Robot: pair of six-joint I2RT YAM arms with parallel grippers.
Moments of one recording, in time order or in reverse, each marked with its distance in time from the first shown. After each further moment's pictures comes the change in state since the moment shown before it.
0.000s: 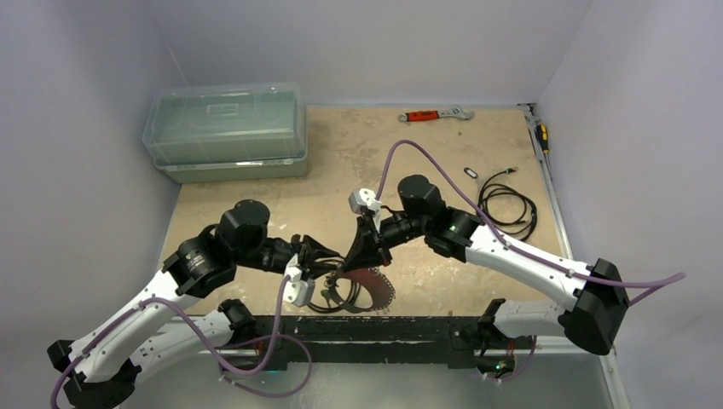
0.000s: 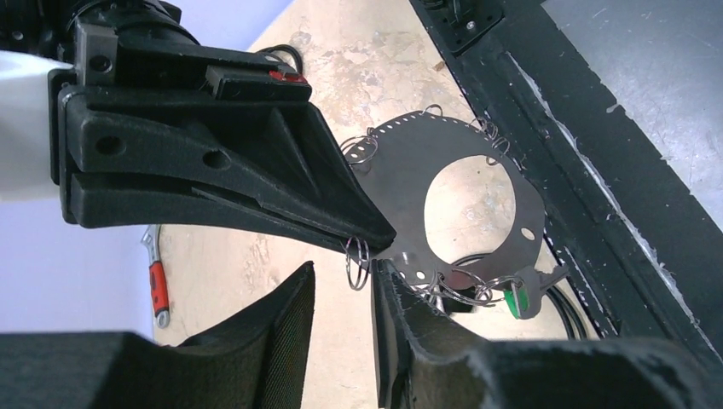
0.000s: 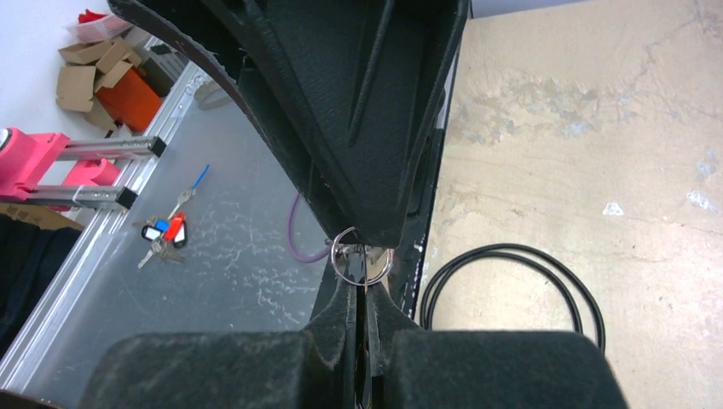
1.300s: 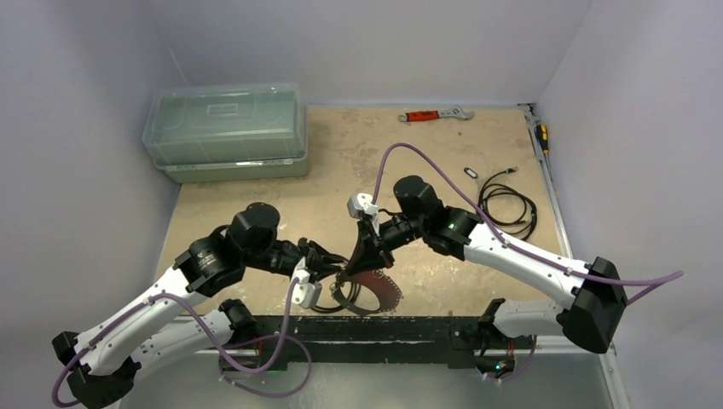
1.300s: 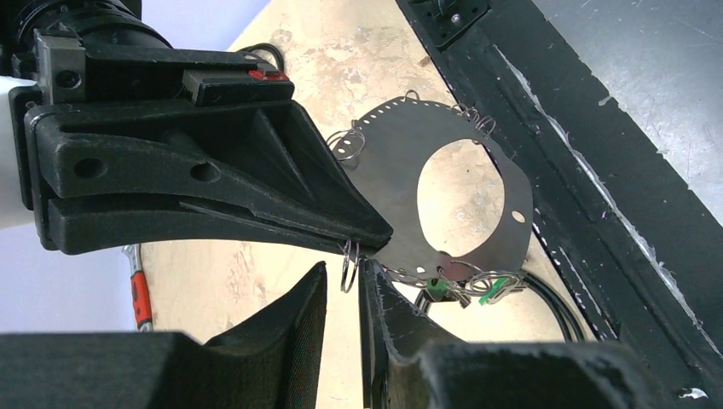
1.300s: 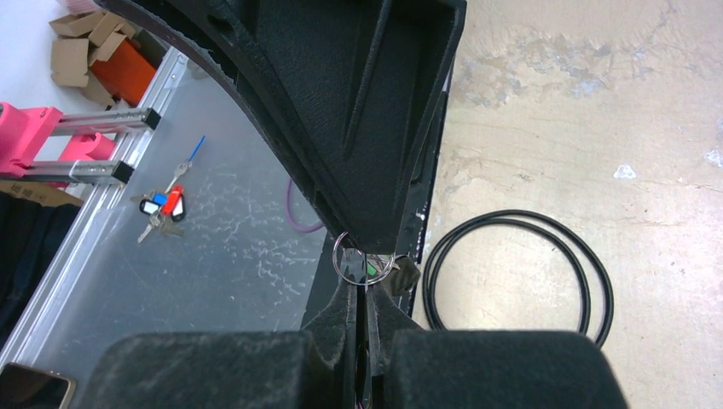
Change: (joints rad) left arm -0.028 0.029 -0.060 0.051 -0.010 0.014; right arm -0.001 0.021 0.025 -0.140 -0.003 -0.083
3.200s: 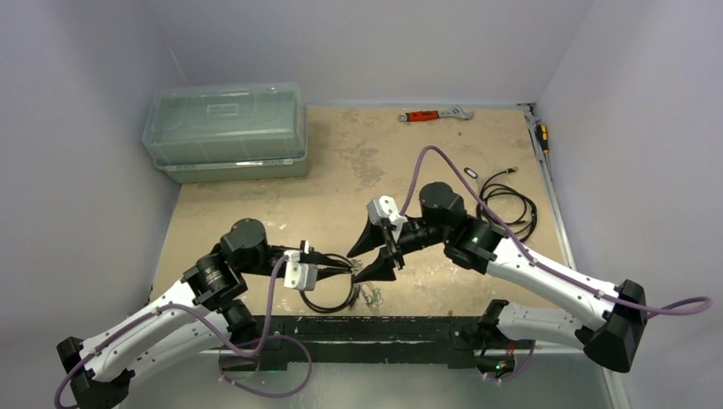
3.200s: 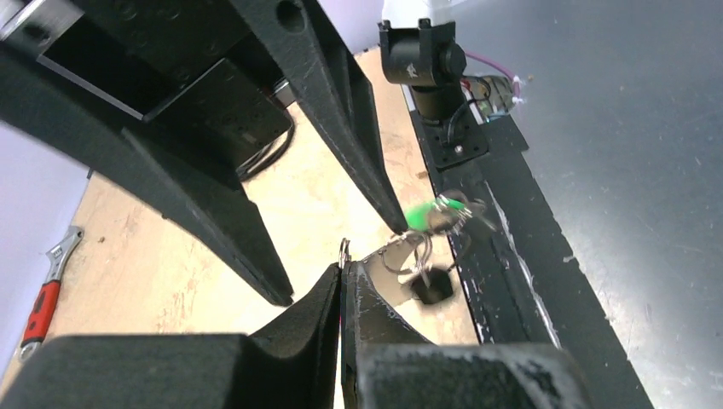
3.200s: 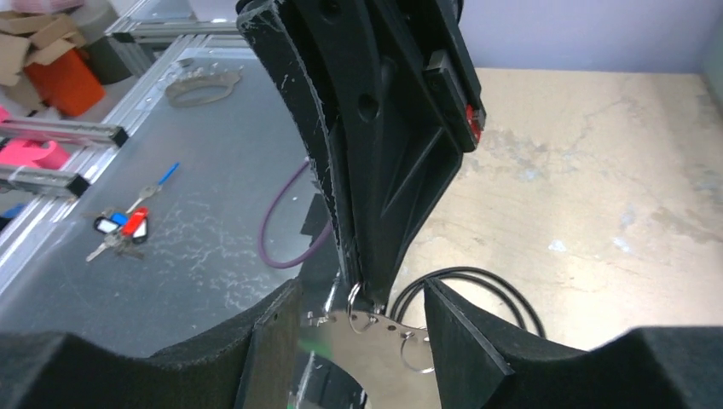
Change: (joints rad) left arm -0.025 -0.119 -0.221 0.470 0.033 -0.550; right arm 0.021 -0.151 -0.042 0.099 0.037 -0.031
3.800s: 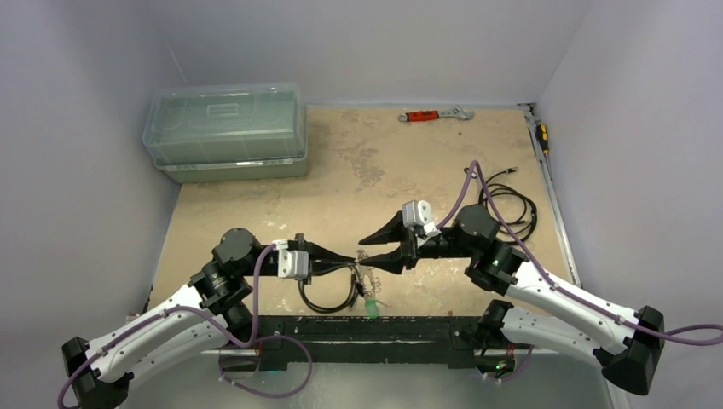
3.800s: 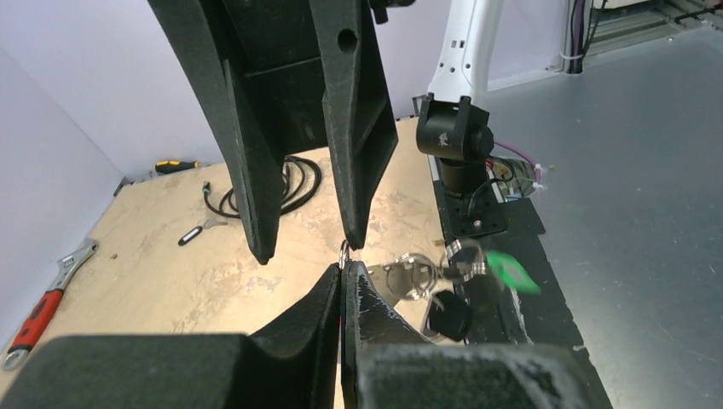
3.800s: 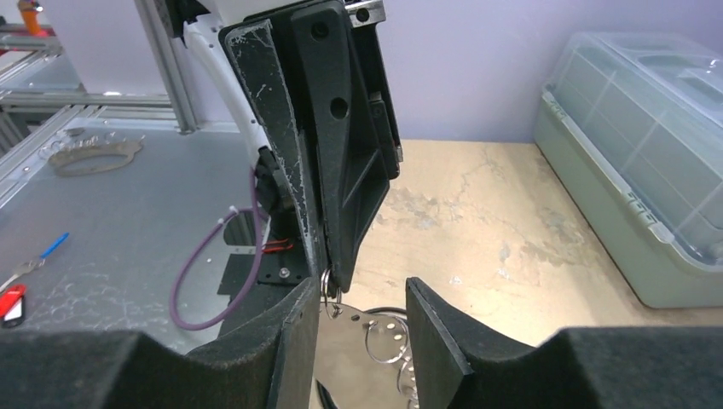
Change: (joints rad) left arm 0.000 -0.046 -0.130 0.364 -0.070 -0.279; right arm 0.001 -0.240 -0.217 0.298 0.241 0.069
